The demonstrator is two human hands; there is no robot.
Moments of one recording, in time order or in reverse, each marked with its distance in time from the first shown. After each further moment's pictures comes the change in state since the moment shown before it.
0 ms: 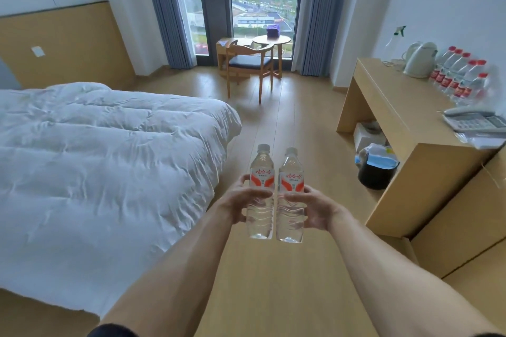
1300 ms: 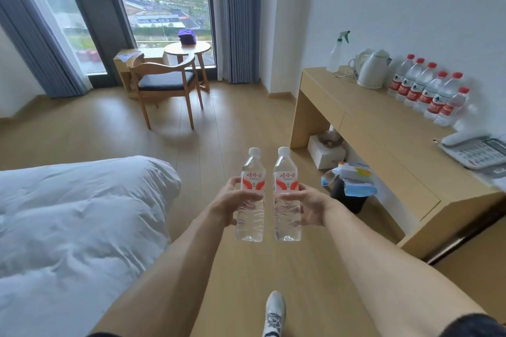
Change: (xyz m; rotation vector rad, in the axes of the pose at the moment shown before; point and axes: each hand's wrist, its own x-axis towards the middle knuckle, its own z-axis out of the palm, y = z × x) left_hand 0.514 0.276 -0.036 0.180 -0.265 -0.055; right_hand 0.418 -0.271 -0.148 0.176 0.316 0.010
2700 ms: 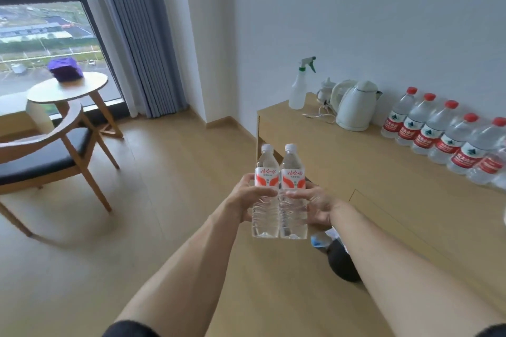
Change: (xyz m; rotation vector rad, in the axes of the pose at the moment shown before) left_hand 0.593 0.380 0.028 0.174 -0.393 0.012; right_hand 0.453 -0.375 -0.184 0.280 0.283 -0.128
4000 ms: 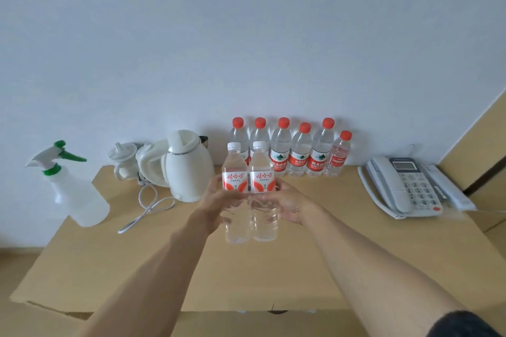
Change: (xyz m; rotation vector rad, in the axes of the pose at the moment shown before) left_hand 0.407 0.175 0.320 0.347 -0.701 -0.031; right_hand 0.126 -0.150 -0.347 0.350 0.758 -0.236
